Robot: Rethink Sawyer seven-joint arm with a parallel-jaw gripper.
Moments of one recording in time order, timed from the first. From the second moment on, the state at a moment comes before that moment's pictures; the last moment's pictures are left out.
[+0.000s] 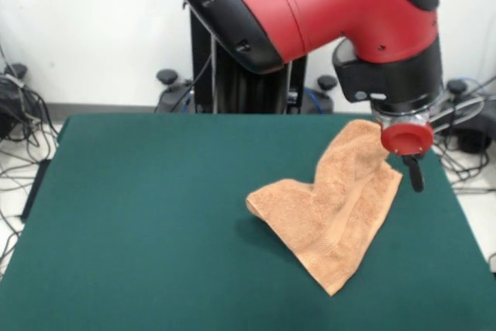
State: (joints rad) arm -0.57 -0.42 0.79 1.58 -0.47 0.70 0.67
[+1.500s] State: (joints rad) arm -0.70 -0.36 0.74 1.55 -0.55 0.86 0.43
